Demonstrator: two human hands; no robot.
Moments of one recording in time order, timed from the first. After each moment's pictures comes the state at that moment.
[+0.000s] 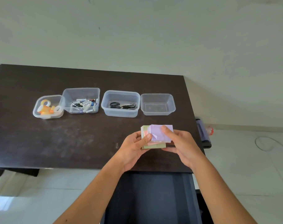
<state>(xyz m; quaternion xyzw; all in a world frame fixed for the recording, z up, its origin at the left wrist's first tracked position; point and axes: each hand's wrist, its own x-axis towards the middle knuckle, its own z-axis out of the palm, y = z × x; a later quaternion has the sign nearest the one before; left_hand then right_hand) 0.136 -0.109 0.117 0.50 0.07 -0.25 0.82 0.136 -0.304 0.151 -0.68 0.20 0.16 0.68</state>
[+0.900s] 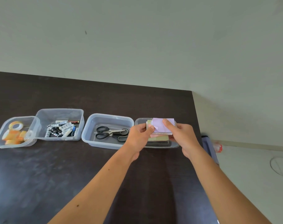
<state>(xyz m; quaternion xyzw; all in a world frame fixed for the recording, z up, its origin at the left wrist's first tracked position) 0.344 -0.173 0.085 0.68 0.15 -0.17 0.69 0.353 -0.344 0.104 -0.78 0.23 0.10 0.58</state>
